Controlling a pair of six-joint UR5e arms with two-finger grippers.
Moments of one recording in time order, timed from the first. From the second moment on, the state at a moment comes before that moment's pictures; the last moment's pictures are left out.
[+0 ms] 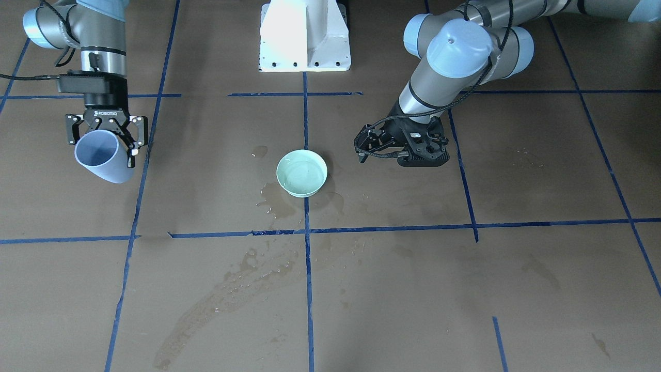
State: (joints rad) left arm -0.73 -2.16 -1.71 -1.75 -2.12 -1.24; right arm 0.42 -1.70 1.93 -0.82 0.87 1.13
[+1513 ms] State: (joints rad) left arm -0.73 -2.16 -1.71 -1.75 -2.11 -1.24; right arm 0.56 -1.76 1.52 -0.33 1.00 1.07
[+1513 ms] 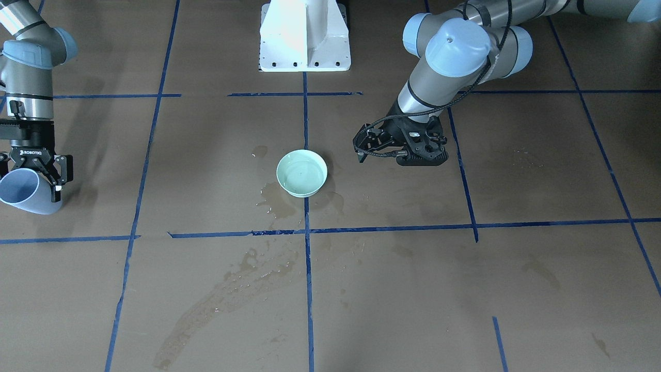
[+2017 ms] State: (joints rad) left arm -0.73 -2.16 -1.71 -1.75 -2.11 -1.24; right arm 0.56 -1.76 1.51 -0.33 1.03 1.06
